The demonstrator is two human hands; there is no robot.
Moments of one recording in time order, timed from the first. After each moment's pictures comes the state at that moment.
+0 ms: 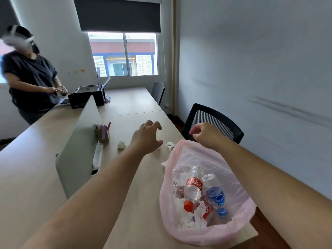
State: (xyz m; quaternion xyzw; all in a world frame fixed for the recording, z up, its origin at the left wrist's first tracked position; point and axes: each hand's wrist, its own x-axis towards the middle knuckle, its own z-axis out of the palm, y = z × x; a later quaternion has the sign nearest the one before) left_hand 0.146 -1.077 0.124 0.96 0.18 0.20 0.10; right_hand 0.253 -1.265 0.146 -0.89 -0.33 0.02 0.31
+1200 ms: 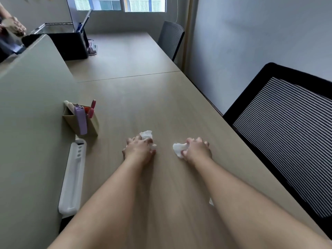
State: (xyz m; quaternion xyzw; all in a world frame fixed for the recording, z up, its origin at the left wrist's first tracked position) left_hand 0.354 -0.727 -0.142 0.92 0.36 -0.07 0.13; right_hand 0.460 -0.881 -0.139 -0.97 -0.18 0.16 0.09
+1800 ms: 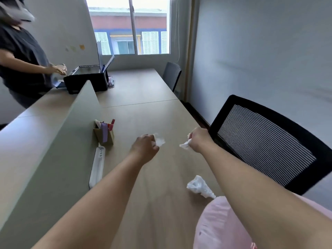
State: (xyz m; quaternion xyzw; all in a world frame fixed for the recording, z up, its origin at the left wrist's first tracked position) left_hand 0.278 -0.829 0.001 0.93 0.29 0.13 0.19; right_hand 0.409 -0.971 0.023 -0.93 -0.23 0.12 0.25
